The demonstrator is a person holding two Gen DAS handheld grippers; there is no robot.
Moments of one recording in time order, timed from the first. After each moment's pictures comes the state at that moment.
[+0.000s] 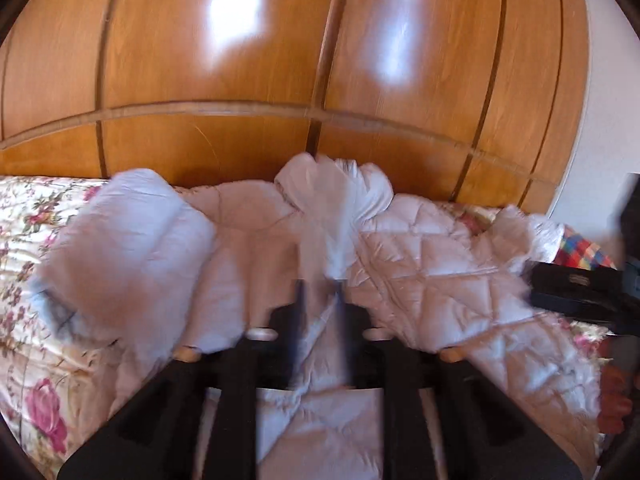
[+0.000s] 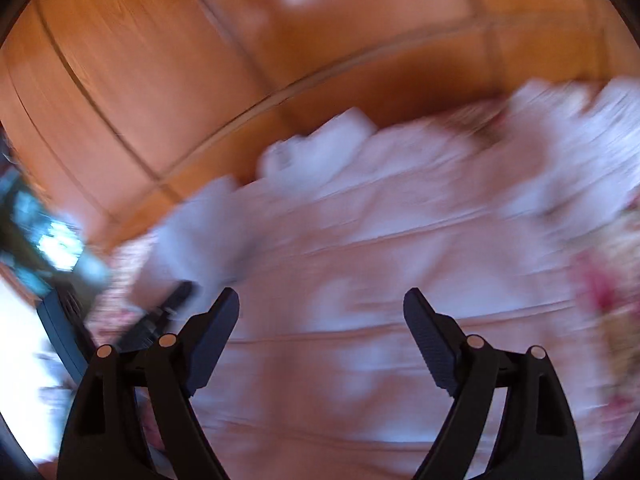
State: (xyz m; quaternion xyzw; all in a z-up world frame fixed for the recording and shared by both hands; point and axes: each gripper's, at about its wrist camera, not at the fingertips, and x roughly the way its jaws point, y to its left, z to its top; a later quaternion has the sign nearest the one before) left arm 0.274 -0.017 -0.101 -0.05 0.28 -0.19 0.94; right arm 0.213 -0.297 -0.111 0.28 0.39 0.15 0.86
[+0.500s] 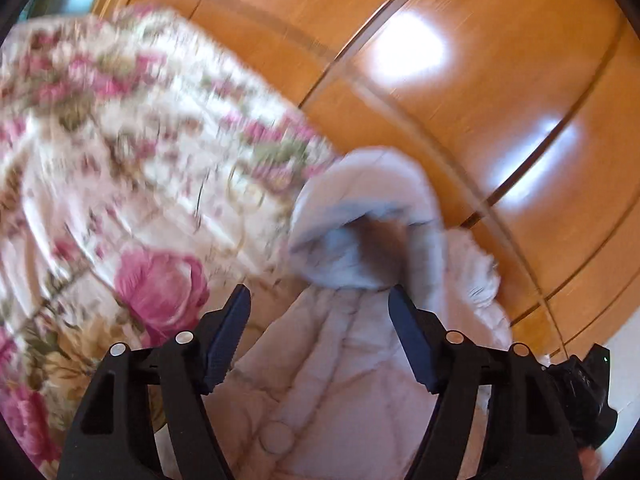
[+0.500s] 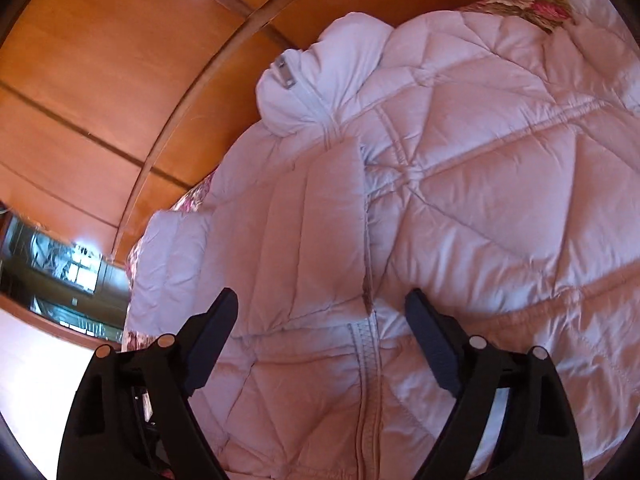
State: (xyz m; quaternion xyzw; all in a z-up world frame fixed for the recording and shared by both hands) left arm 0.261 0.134 -0.169 -0.33 0.31 0.01 0.89; right arm 0.279 -0.249 -0.166 0.35 0.46 0.11 0.81
